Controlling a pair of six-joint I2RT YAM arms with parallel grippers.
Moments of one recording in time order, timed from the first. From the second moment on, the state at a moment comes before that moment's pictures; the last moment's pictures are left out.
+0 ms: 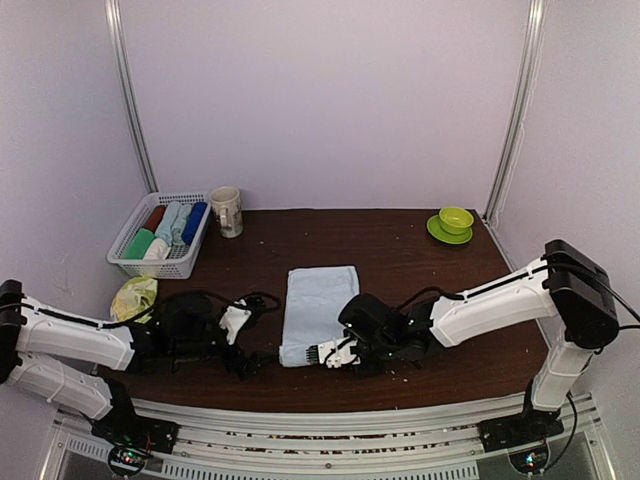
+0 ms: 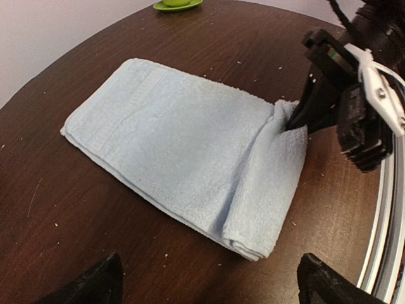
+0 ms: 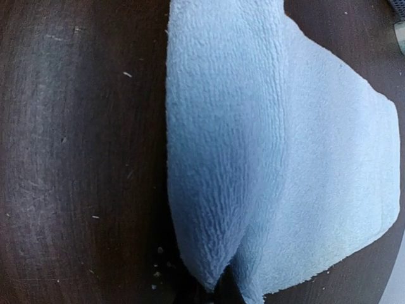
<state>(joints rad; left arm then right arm) -0.91 1.21 0.36 0.33 0.06 0.07 1.11 1.76 0.96 -0.16 0.16 -0.69</state>
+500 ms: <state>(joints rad) -1.14 1.24 0.28 0.51 0.00 0.33 0.97 1.90 1.18 -0.42 -0.21 -0.59</state>
